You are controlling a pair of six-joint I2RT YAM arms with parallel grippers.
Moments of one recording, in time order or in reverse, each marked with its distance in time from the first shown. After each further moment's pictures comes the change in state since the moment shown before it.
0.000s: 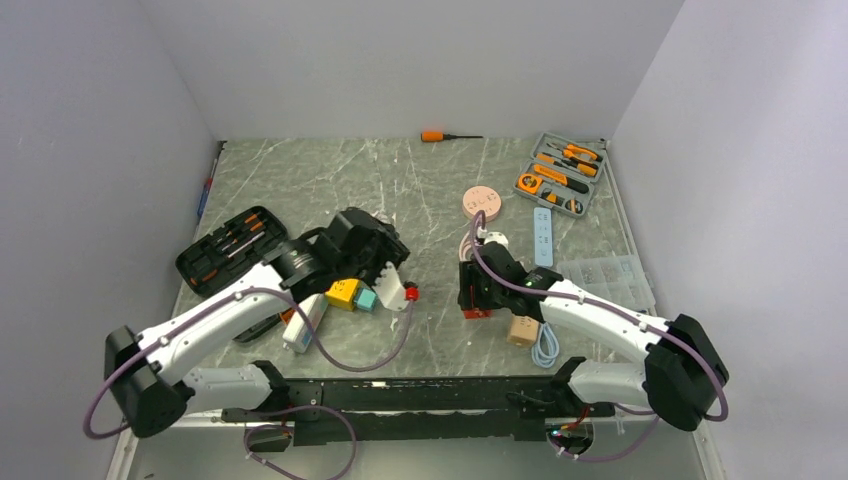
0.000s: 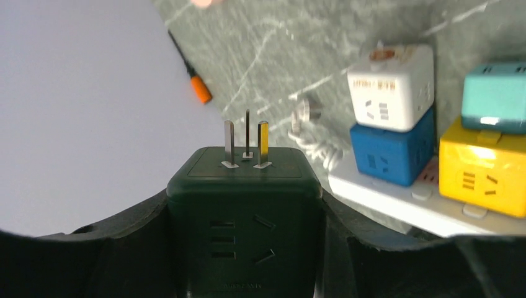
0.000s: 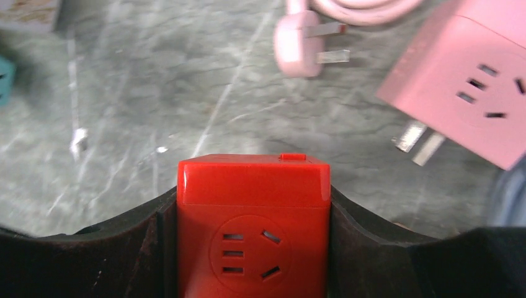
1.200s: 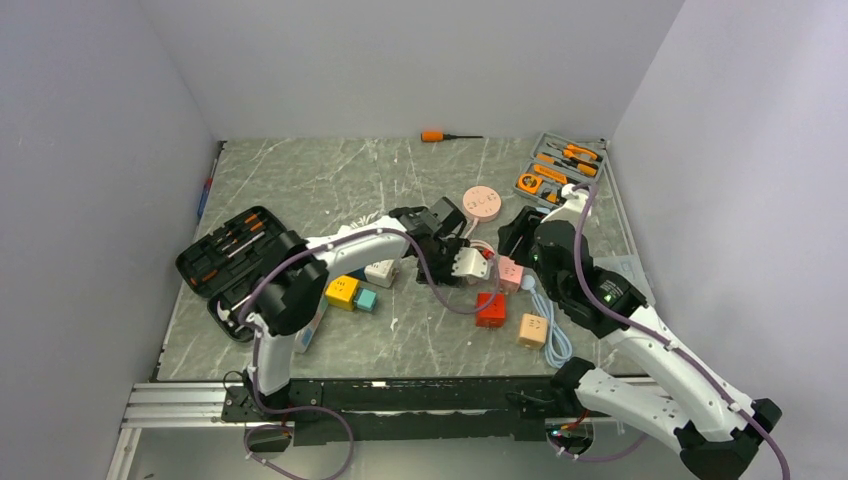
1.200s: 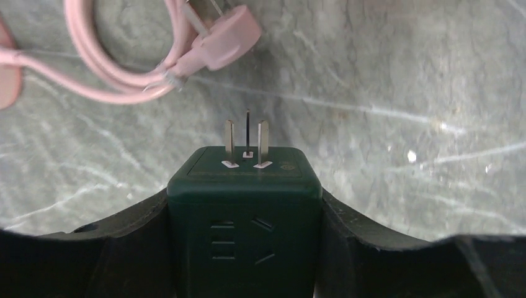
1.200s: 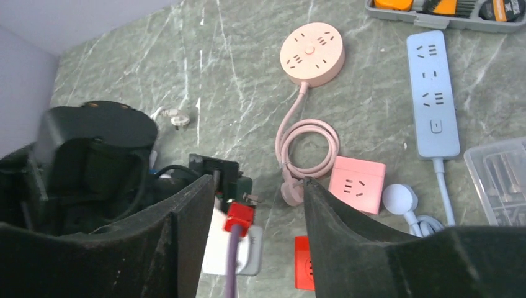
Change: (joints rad) left arm -0.066 0.800 0.473 -0.072 0.255 -0.625; right arm -0.048 -0.359 0.249 -0.112 0.411 0.097
